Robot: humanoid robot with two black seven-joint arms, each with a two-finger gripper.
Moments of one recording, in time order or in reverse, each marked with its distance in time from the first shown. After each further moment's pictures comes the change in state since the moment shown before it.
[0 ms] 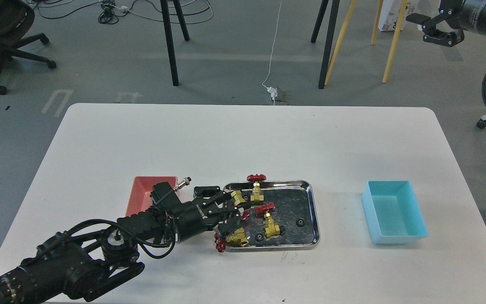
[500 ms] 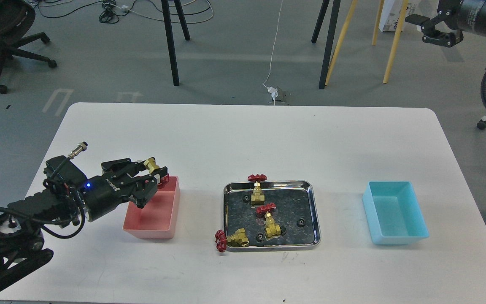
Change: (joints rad) left arm 0.077 0.446 -0.096 -0.212 -0.212 -0.031 0.033; right arm 0.001 0.009 0.000 -0.004 -0.032 0.004 0.000
